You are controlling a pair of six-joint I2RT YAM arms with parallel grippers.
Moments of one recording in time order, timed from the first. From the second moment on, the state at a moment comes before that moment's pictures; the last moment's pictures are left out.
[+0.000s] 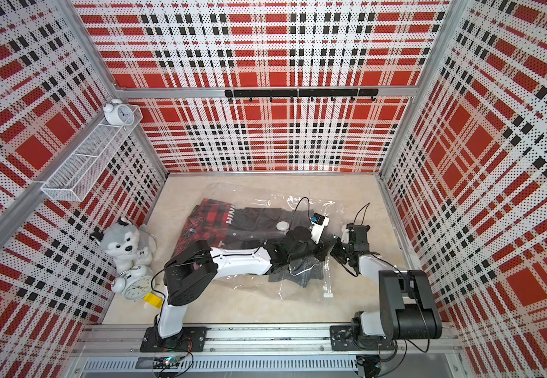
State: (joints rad) left arm -1.08 2.05 1.34 0.42 0.02 -0.50; right arm 0.01 1.41 0.48 0.07 -0.49 0.69
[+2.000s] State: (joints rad) left arm -1.09 2.03 1.32 0.42 -0.04 -0.51; right arm -0.12 0.62 0.24 -0.31 -0.39 0.78
